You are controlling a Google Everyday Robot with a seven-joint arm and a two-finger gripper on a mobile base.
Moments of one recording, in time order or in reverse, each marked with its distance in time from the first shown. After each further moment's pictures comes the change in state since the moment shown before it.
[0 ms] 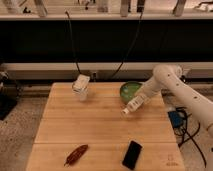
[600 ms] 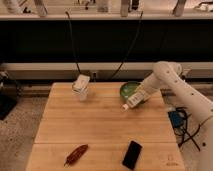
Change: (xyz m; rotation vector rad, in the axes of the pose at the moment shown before) arm 0.027 -0.028 0.008 0.028 0.025 0.028
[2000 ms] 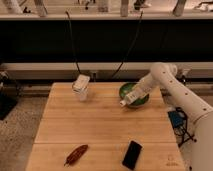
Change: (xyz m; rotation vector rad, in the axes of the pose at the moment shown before) arm 0.001 -0.011 0.020 0.055 -0.022 0.020
